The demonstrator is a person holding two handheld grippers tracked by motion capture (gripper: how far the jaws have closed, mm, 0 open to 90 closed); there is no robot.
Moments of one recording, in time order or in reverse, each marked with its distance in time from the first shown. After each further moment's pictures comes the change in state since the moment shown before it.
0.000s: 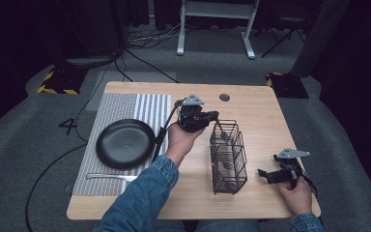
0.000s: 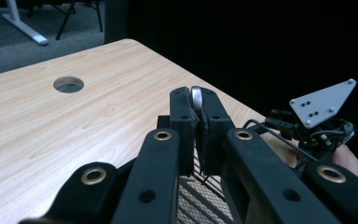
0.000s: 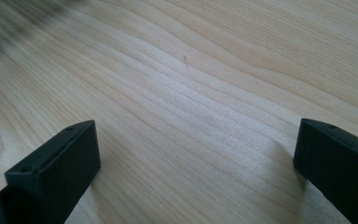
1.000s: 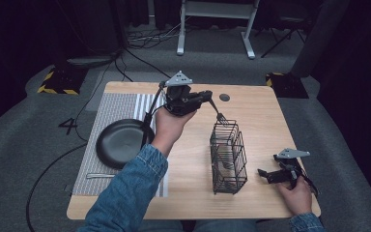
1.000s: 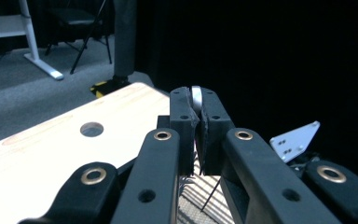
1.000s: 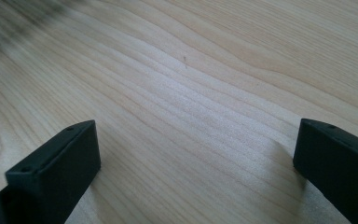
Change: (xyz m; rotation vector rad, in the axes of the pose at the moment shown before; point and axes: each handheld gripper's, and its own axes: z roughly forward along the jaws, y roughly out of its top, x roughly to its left) left arm -0.007 0.055 -0.066 -0.121 0.007 0.030; right arm 0.000 0.000 0.000 0.000 0.001 0.000
